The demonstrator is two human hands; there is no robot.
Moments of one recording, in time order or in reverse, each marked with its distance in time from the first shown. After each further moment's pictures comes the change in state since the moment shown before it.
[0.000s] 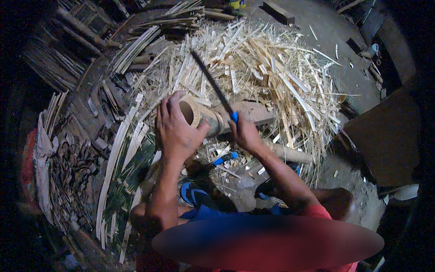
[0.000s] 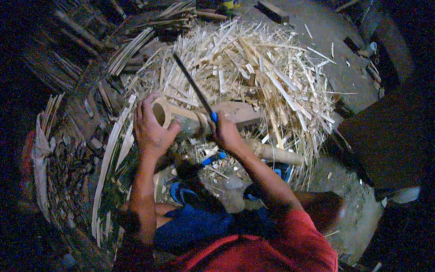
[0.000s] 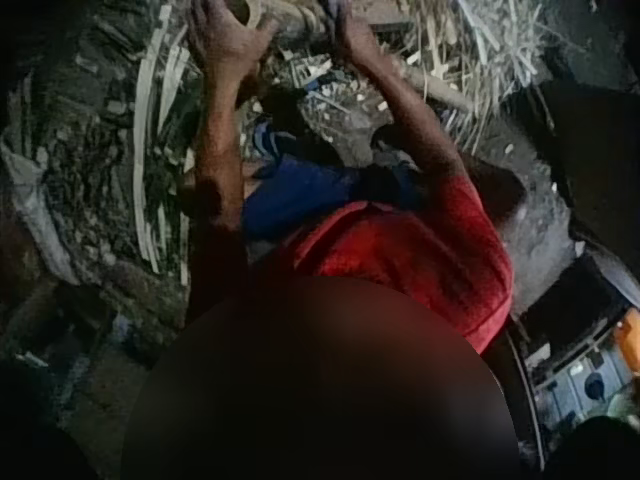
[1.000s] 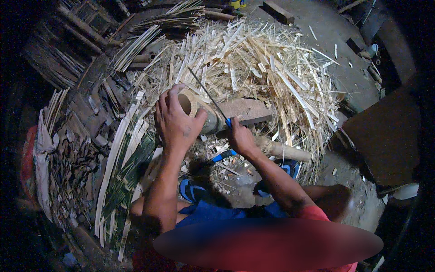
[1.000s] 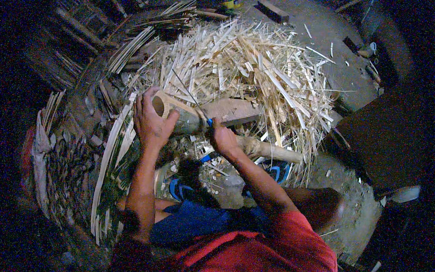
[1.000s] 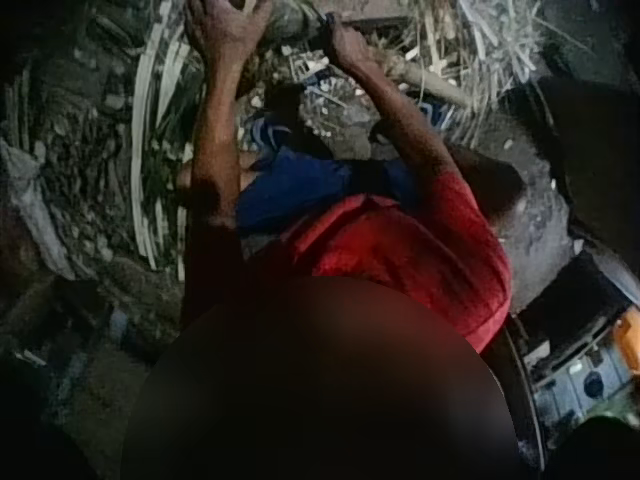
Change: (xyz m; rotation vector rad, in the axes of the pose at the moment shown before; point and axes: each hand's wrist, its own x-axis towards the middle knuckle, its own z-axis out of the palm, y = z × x) left_hand -0.002 0.000 0.005 0.016 0.049 -0.078; right_hand -0.017 -0.008 0.018 -0.193 -0.180 0.150
